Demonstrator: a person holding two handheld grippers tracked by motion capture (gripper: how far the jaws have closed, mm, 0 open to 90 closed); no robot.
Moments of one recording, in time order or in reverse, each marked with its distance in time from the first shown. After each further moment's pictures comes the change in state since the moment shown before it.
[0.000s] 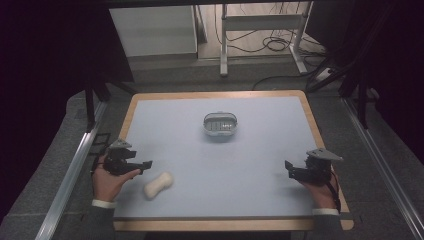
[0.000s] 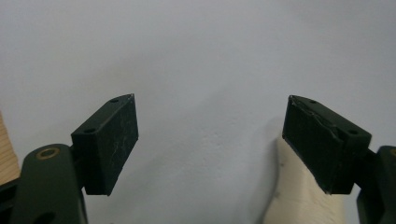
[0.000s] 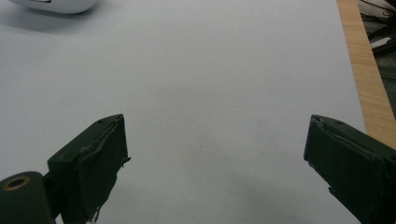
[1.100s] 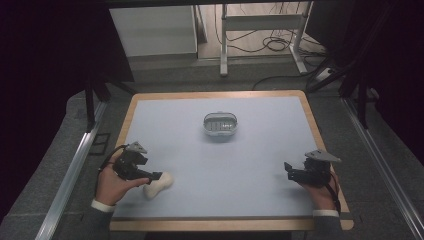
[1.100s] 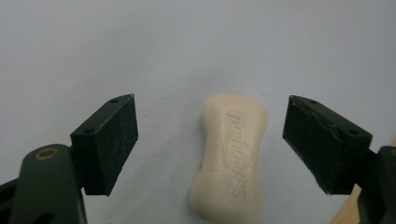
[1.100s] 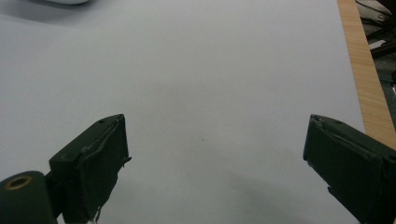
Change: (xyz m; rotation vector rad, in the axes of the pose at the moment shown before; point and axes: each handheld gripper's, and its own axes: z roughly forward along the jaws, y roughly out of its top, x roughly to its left) left arm -0.045 0.018 0.001 0.189 -0.081 0.148; right arm 0.004 -0.002 -0.001 0.011 -0.014 -0.032
